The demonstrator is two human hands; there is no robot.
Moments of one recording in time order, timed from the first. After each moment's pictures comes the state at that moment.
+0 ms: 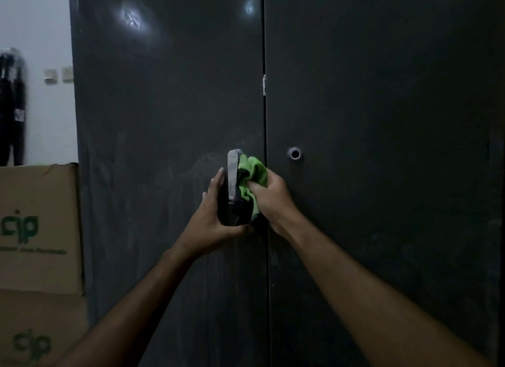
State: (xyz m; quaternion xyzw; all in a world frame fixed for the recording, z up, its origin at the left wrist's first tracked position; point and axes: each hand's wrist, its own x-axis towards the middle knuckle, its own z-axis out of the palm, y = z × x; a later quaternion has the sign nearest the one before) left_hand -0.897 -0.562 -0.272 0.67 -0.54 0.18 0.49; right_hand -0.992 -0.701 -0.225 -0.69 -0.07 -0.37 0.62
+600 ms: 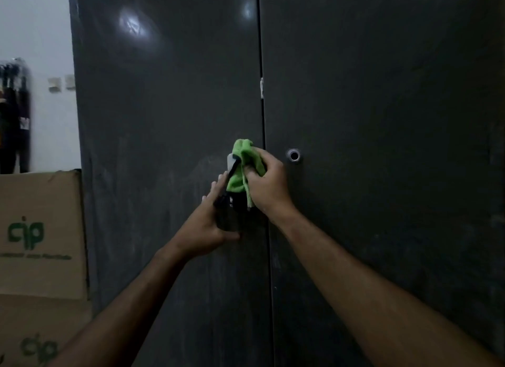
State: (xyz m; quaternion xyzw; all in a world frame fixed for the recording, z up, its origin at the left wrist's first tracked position) left_hand -0.909 -0.544 -0.260 0.72 -0.52 0.14 0.43; right_hand -0.985 -0.694 -0.198 -0.69 -0.09 -0.54 0.47
